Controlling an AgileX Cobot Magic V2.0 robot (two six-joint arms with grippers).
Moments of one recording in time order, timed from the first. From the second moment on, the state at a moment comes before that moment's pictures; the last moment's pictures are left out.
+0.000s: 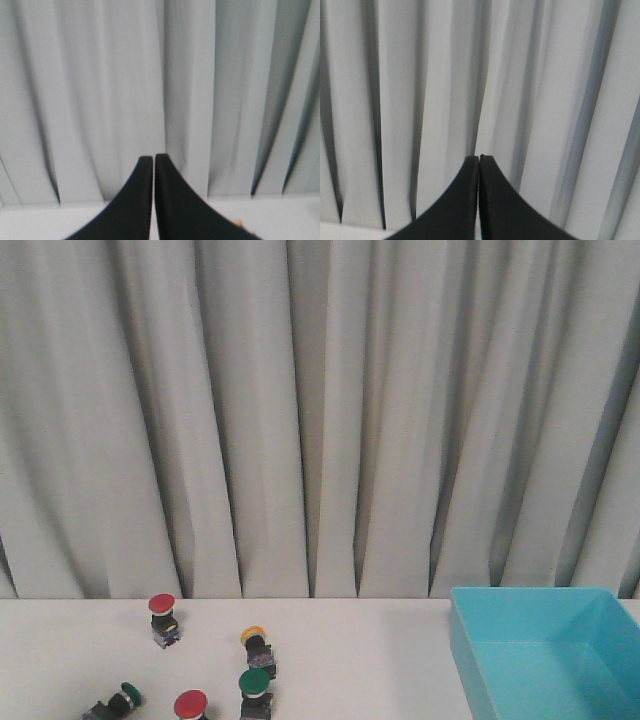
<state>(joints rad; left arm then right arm) -0.05 0.86 -0.87 0.21 0.21 -0.19 0.06 0.81 -0.74 -0.28 -0.08 0.21</state>
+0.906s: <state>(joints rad) -0.06 1.17 -0.95 0.13 0.39 -0.15 0.06 0.92 -0.74 -0.23 0.21 0.16</state>
